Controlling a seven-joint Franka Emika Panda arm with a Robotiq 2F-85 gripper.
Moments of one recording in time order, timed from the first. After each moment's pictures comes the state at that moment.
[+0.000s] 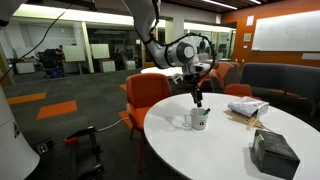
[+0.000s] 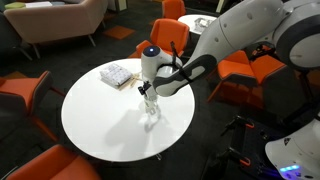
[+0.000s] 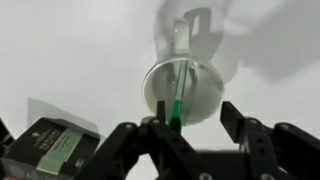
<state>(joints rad) 0.16 0.78 -0.12 -1.68 -0.24 2.58 0.79</state>
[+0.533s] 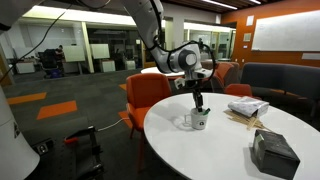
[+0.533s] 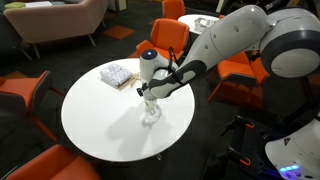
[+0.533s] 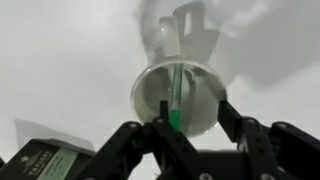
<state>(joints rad) 0.18 0.87 -0.15 -1.59 -0.13 2.58 0.79</state>
